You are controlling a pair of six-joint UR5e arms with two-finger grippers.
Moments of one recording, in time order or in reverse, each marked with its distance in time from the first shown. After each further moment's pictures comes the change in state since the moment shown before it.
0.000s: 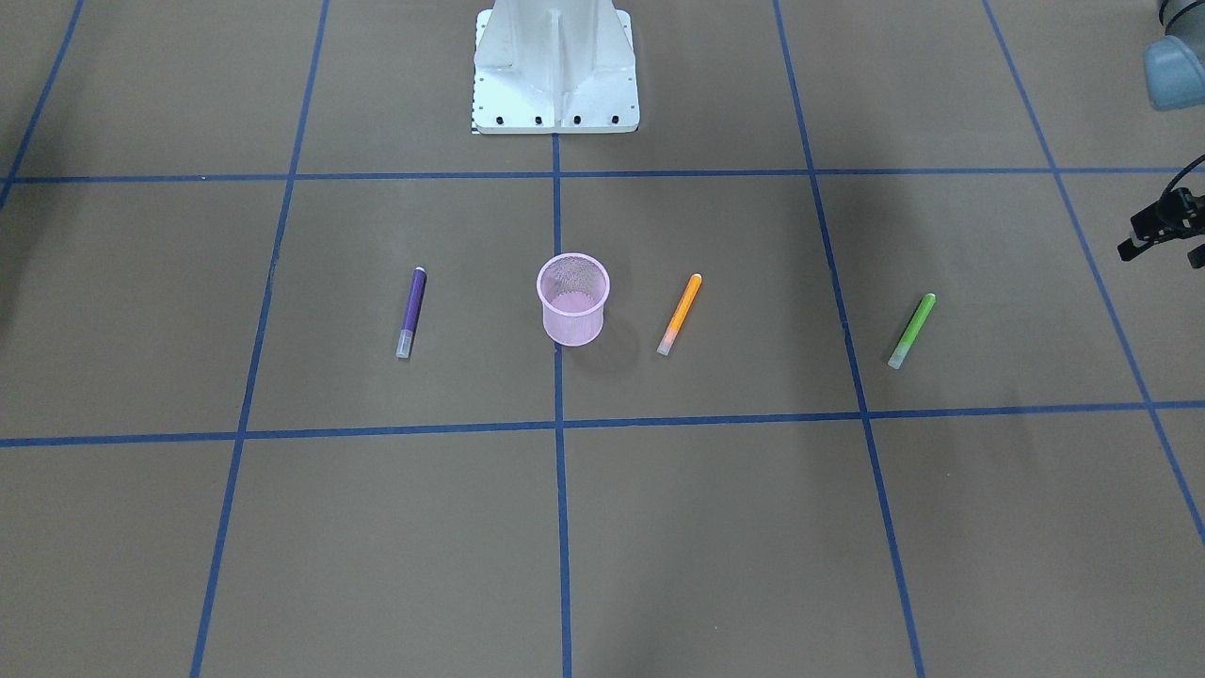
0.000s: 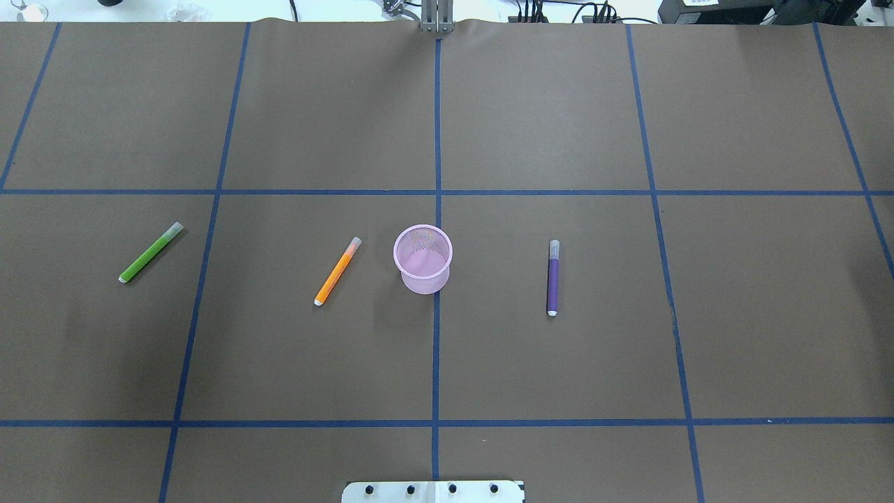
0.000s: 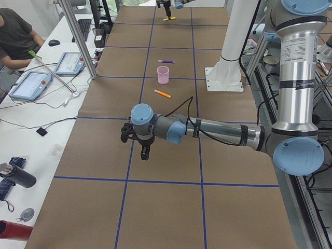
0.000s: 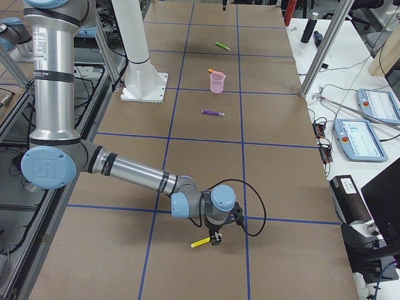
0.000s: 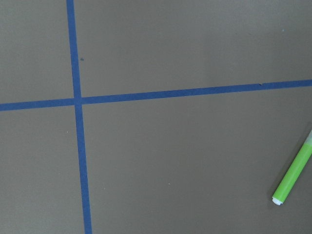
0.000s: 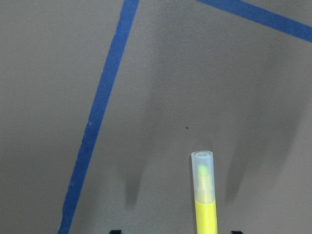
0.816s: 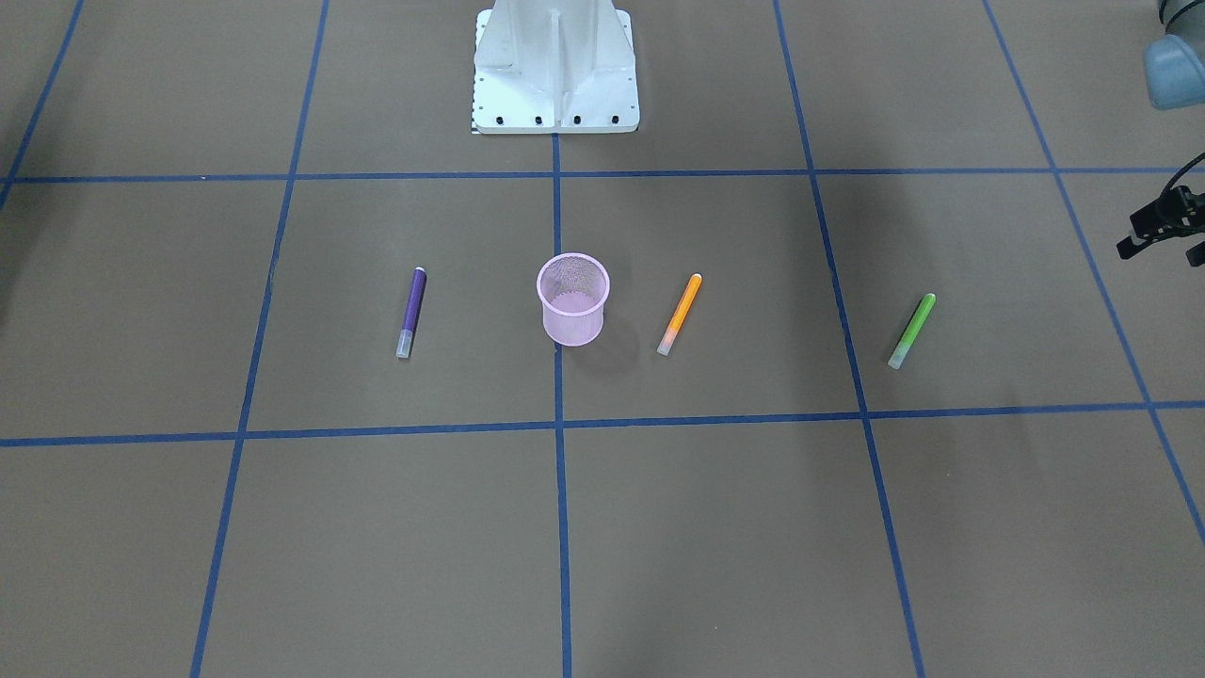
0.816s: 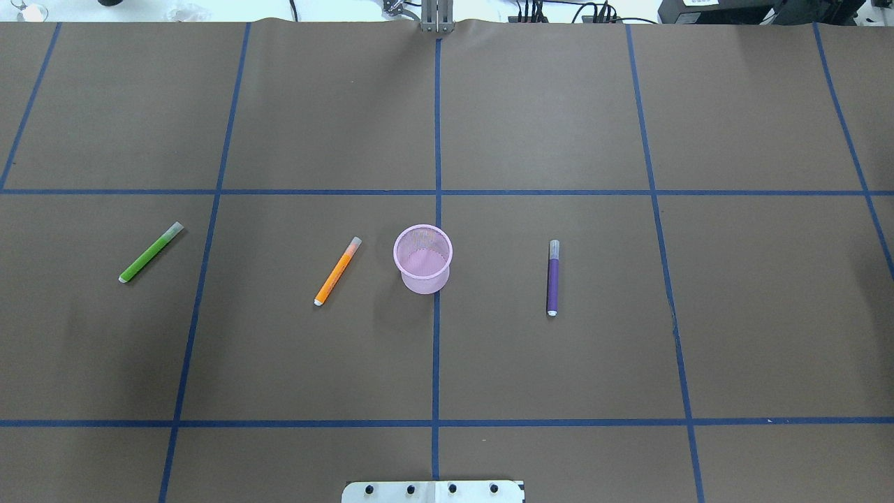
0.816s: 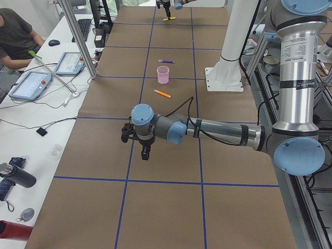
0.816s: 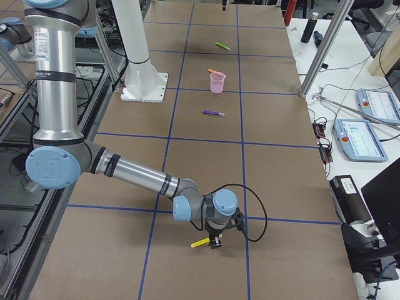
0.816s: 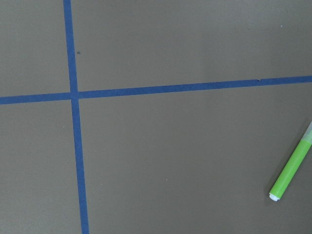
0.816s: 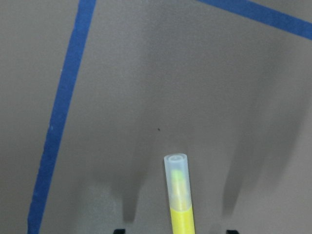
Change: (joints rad) left arm -0.001 0.003 -0.004 0.000 -0.005 -0.001; right arm 0.001 0.022 -0.050 0.000 -0.019 -0.001
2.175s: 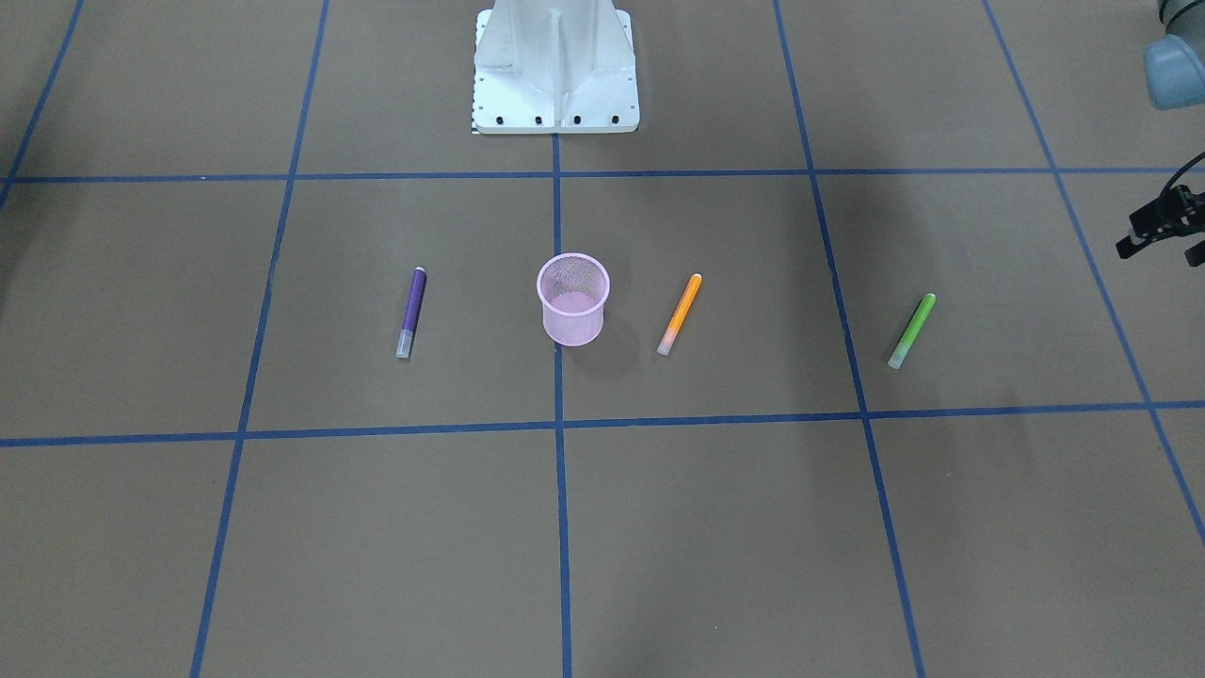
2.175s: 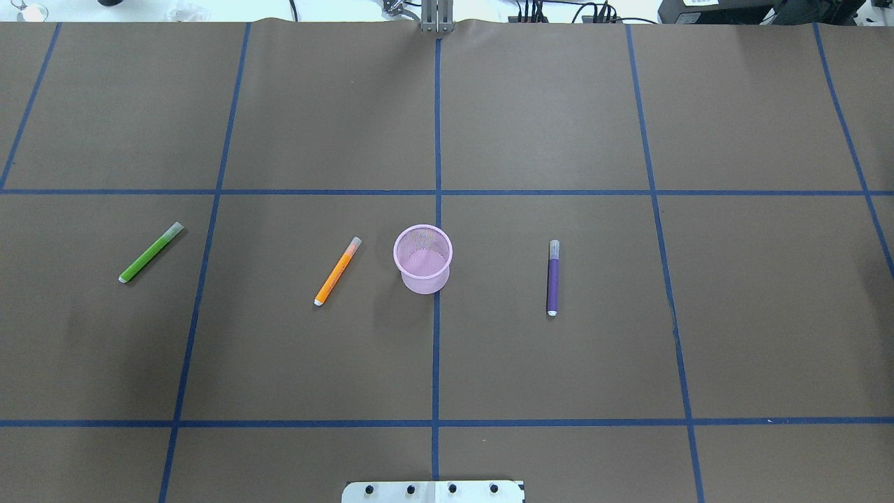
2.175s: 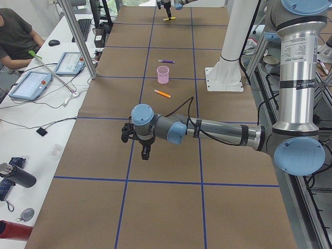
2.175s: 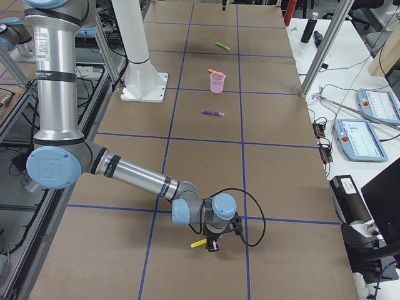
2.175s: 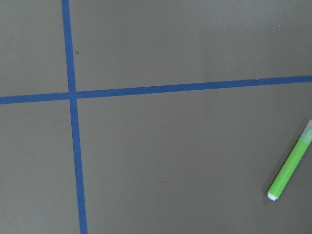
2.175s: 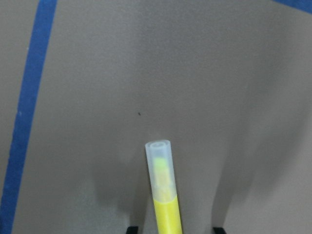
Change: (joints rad) left arm 0.000 0.000 0.001 -0.003 -0.005 0.001; right arm -0.001 0.004 -0.031 0.001 -0.009 -0.003
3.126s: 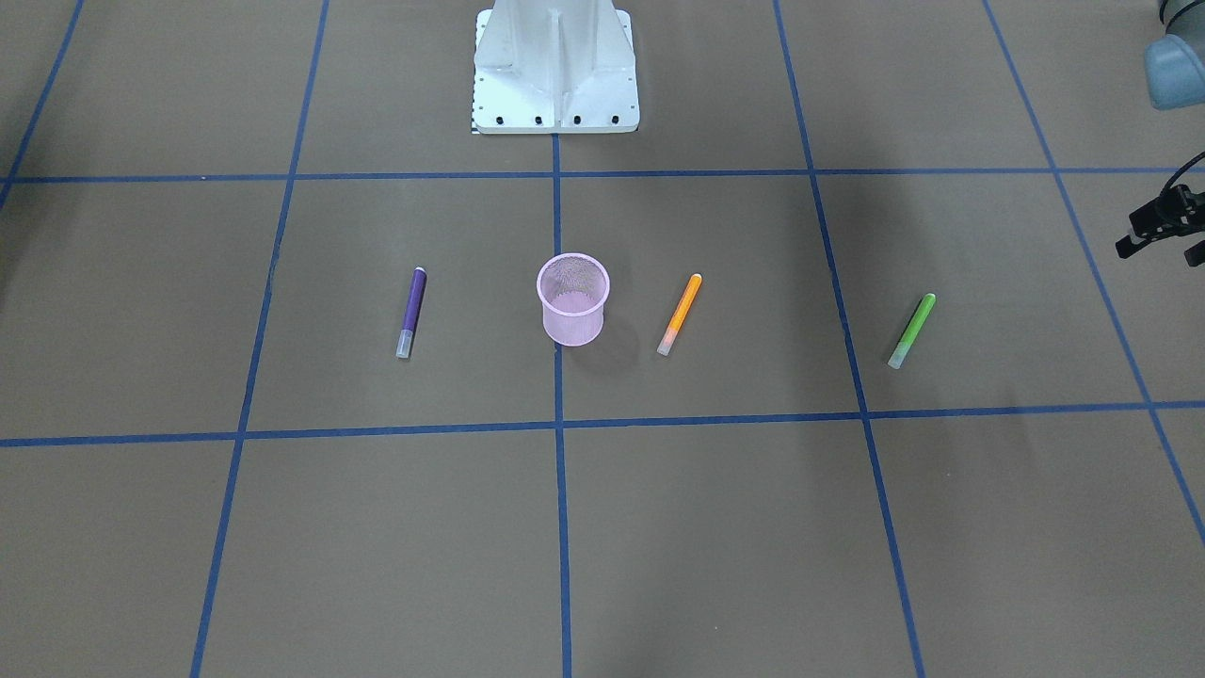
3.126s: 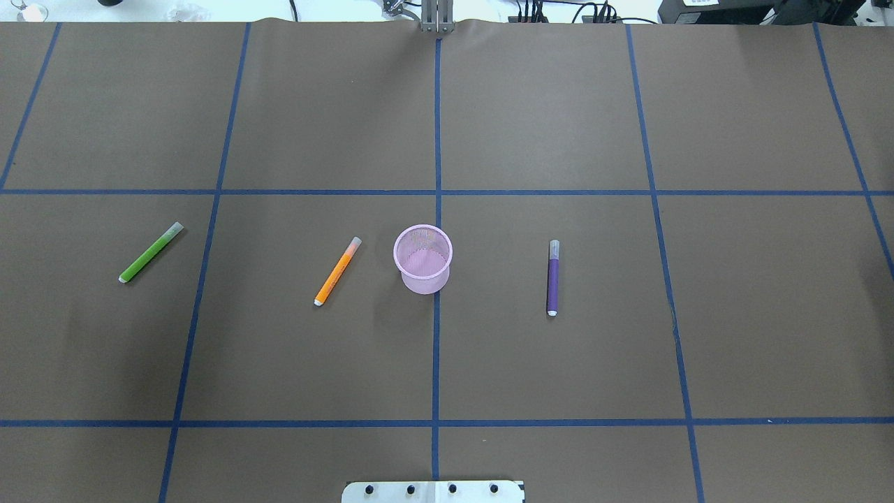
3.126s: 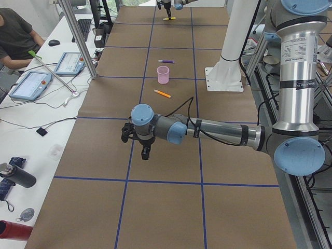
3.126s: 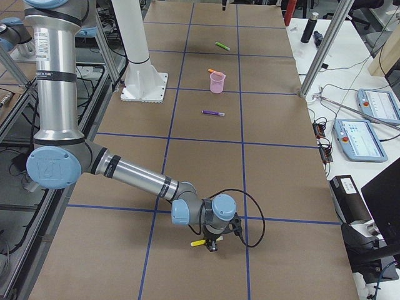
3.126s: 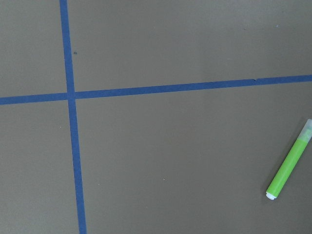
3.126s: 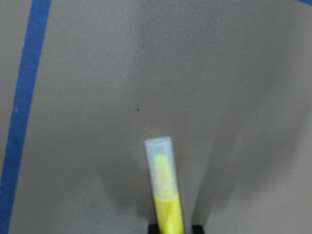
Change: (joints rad) left arm 0.000 0.000 0.000 0.000 -0.004 0.004; right arm -0.001 0.000 -0.006 0.000 0.004 -0.002
